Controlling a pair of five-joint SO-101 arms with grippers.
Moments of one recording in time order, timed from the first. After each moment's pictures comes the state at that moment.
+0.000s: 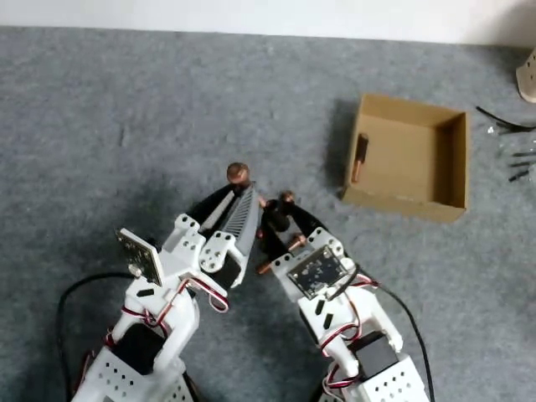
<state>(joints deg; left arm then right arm) 27.9 -103.6 95.8 9.8 23.1 -33.6 -104.1 96.0 22.1 21.4</state>
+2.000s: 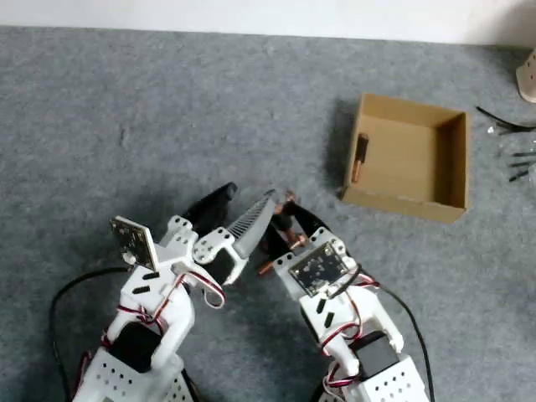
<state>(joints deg) 22.8 -103.6 94.2 17.3 28.8 -32.4 -104.1 96.0 22.9 21.1</state>
